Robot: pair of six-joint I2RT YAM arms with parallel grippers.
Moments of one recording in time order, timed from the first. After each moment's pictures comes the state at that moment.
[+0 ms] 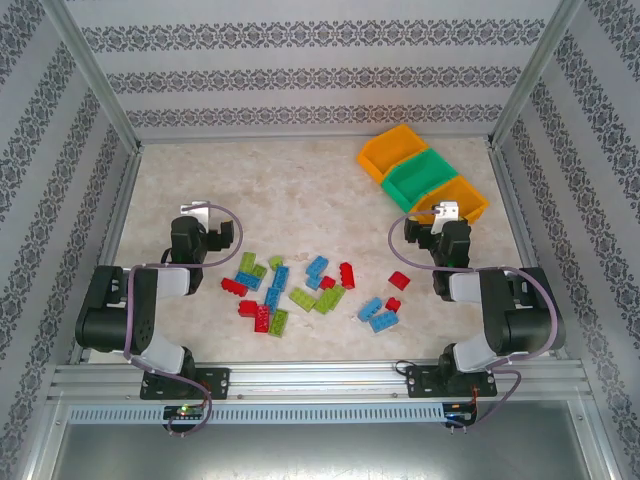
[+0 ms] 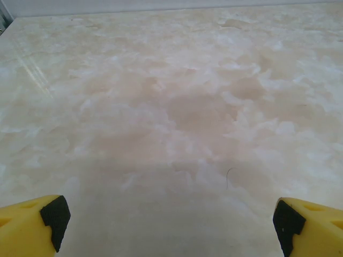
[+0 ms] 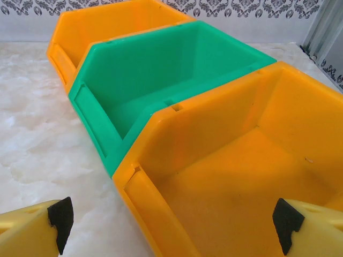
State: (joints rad) left arm -0.01 1.53 0.46 0.62 -0.07 0.00; right arm 0.02 1.51 0.37 0.79 0.04 0.02
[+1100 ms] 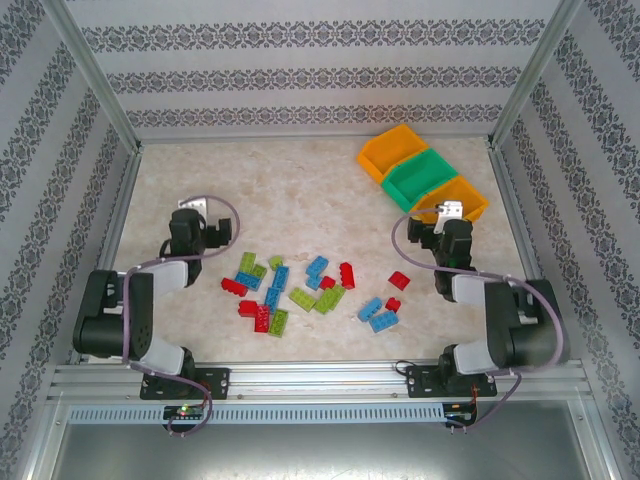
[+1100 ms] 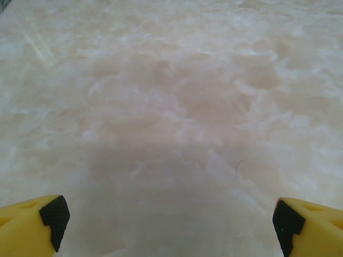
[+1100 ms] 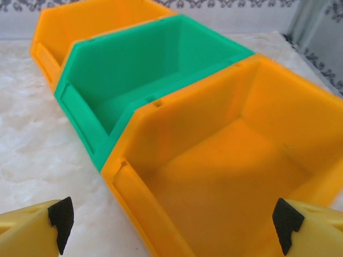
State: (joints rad) left arm -0.01 1.47 0.60 0.32 -0.11 -0.07; right arm 0.02 1.37 0.41 0.58 0.10 0.07
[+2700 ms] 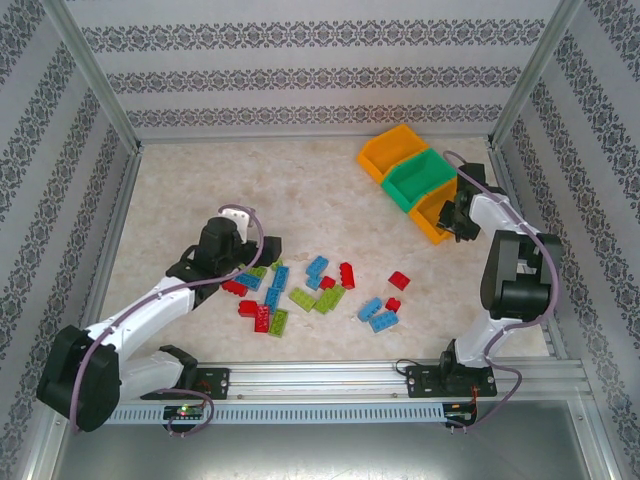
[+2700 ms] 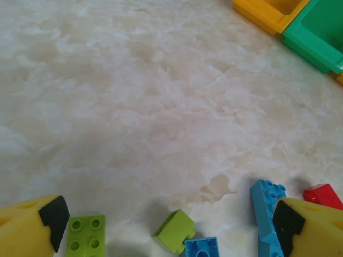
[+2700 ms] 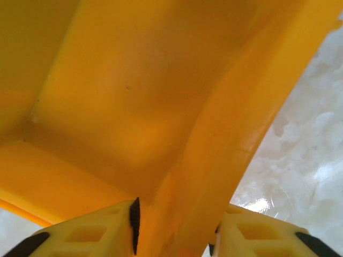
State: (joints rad) left arm -0.42 1.13 0.60 -0.05 0.00 -0.29; right arm -0.13 1.74 1.18 -0.68 0.05 0.40
